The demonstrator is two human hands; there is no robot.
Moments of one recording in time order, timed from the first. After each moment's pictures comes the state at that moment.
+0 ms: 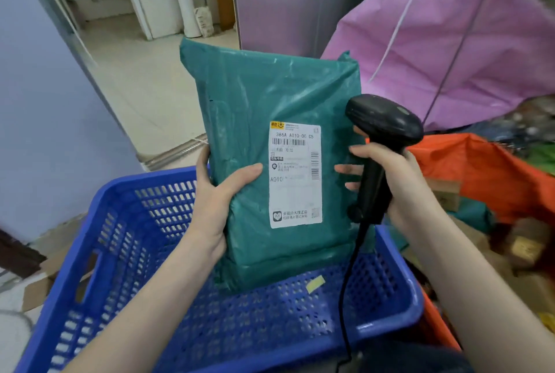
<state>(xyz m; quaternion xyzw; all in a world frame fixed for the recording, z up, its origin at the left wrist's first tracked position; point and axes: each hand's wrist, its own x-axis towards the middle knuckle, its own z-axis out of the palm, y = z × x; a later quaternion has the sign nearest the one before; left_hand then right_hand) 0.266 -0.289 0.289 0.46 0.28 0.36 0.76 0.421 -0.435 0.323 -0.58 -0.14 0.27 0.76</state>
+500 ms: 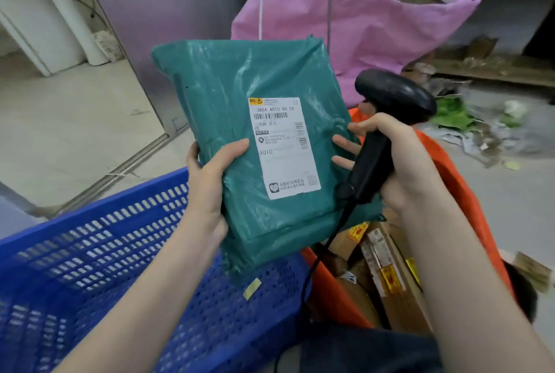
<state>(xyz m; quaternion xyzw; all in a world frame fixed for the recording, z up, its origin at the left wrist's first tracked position) 0.413 -0.412 0.296 0.48 0.25 0.25 0.80 0.515 -0.601 0.327 -0.50 -0.02 0.21 0.84</state>
